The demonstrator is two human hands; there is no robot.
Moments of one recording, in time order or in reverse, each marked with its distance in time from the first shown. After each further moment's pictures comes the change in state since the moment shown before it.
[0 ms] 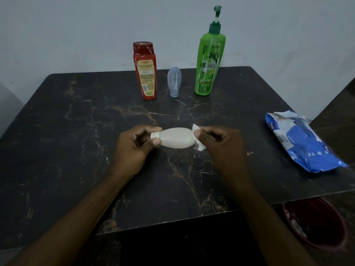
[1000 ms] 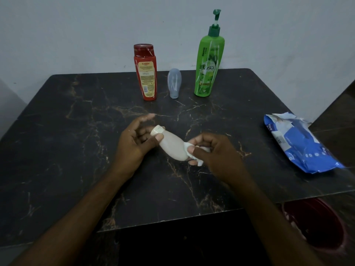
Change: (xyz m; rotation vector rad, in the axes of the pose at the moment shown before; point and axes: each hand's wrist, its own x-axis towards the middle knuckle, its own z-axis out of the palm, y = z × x) left_hand 0.001 0.015 0.003 -0.134 -0.023 -0.119; right_hand -0.003 0.005 -0.005 0.083 -0.335 0.230
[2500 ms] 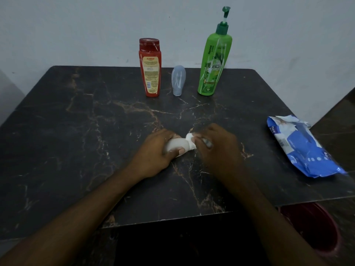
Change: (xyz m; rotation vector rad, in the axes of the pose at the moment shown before) left_hand 0.005 -0.008 0.021 0.748 -0.262 0.170; right_hand 0.018 0.008 0.005 -0.799 0.260 -0.425
